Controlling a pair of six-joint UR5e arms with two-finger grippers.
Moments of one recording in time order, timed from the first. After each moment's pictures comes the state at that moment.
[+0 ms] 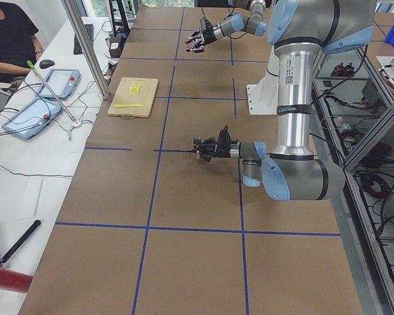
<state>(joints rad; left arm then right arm) -0.10 -1.52 -1.45 -3.23 -0.42 -0.84 0.28 -1.20 2.05 -1.44 0.69 0.87</state>
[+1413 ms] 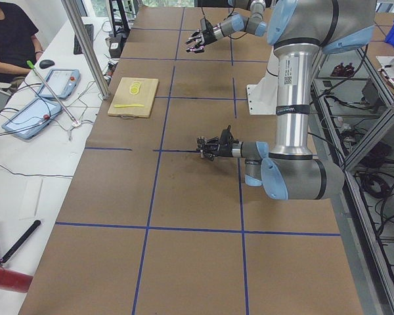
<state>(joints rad) -0.08 -1.52 -1.44 -3.24 -0.48 -0.84 0.28 -1.20 2.04 -1.44 0.69 0.87</state>
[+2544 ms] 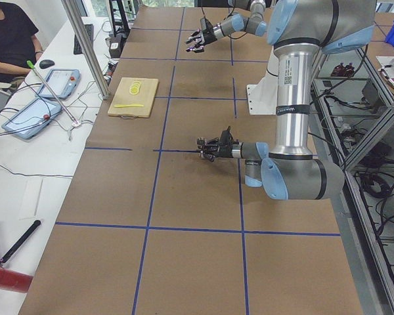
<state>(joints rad) -0.08 -1.52 -1.44 -3.24 -0.48 -0.86 0.28 -1.19 2.05 -1.44 0.69 0.87</state>
